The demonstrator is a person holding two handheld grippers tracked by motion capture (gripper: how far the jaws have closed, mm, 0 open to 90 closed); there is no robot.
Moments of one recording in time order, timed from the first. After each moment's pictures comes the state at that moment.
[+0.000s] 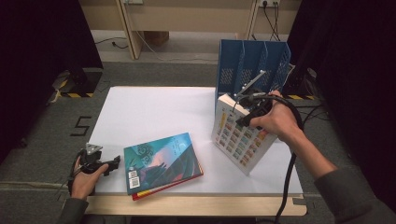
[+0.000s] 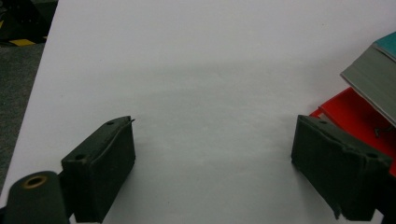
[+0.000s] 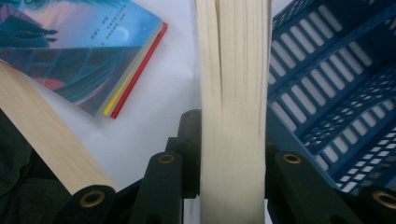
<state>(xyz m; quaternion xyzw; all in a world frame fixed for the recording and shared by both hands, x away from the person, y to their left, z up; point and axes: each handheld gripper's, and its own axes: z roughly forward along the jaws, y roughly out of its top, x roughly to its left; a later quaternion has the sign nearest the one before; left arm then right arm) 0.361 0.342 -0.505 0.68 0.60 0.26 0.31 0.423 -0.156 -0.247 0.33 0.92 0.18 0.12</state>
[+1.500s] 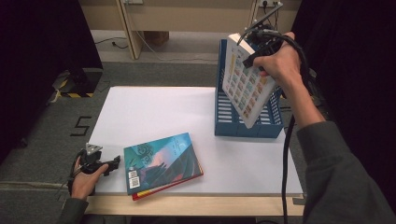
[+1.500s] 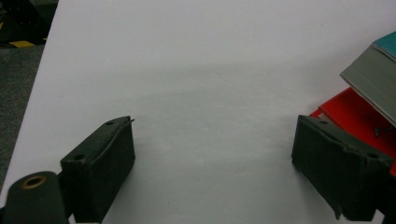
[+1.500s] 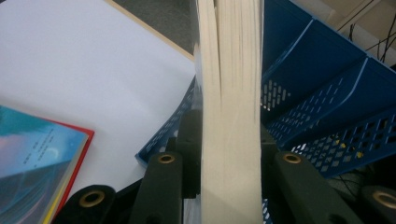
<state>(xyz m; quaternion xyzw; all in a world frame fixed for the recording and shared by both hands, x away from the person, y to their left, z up) 0.360 0.342 -0.506 0.68 0.60 0.26 0.32 0.503 -0.156 -0.146 0.41 0.85 0.24 0.24</state>
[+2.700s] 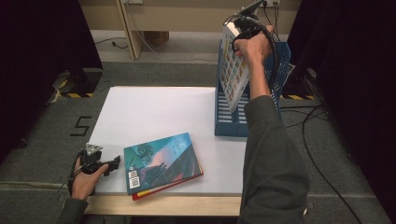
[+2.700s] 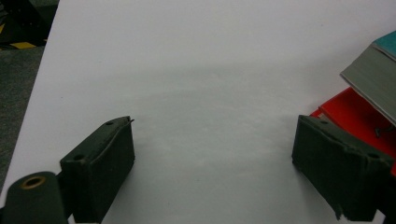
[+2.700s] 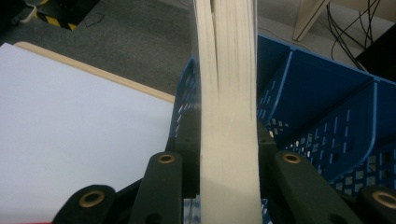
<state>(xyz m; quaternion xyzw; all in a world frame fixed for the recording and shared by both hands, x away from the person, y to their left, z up) 0.360 0.342 -0.506 0.69 0.60 0.27 0.31 0.595 -0.132 -0.173 0.52 0.77 0.27 0.24</state>
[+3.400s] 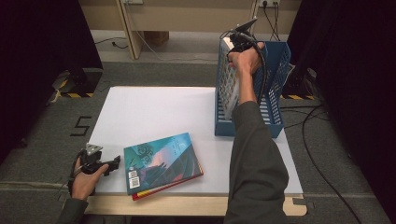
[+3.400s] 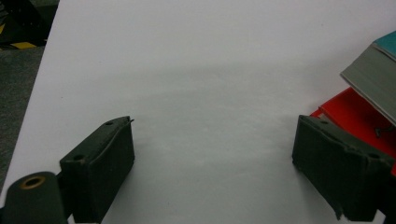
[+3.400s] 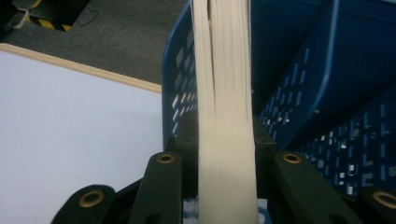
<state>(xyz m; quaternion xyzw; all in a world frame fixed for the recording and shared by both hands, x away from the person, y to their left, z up) 0.361 0.341 -0.506 0.69 0.60 0.27 0.31 0.623 -0.127 -0.232 0.56 0.76 0.27 0.21</state>
